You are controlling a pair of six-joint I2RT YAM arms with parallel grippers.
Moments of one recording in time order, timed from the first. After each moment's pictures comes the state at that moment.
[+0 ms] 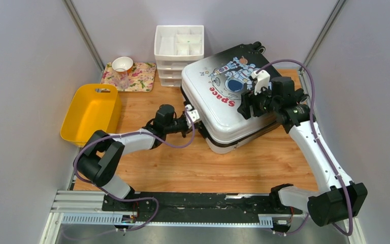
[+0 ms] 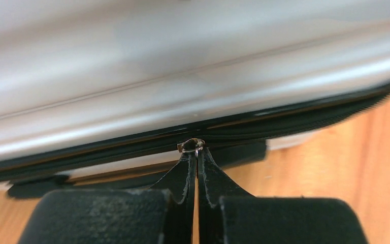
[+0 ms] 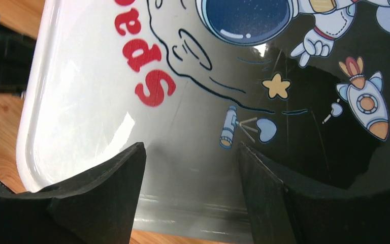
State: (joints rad) left arm -0.55 1.59 0.73 0.49 0.58 0.39; right arm 0.26 1.18 1.20 -0.61 -0.34 -0.13
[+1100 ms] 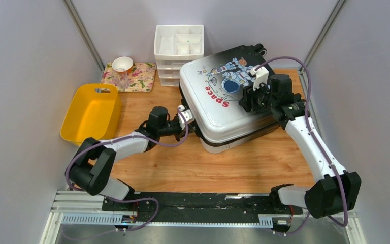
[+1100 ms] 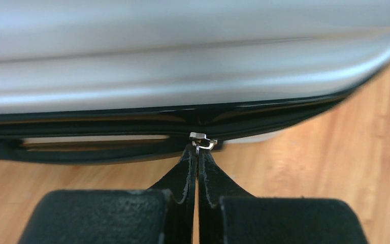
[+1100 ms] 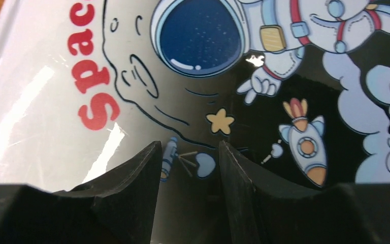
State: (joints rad) left arm -0.55 1.44 0.63 0.35 0.61 0.31; right arm 0.23 1.27 1.17 -0.45 -0.33 -0.13
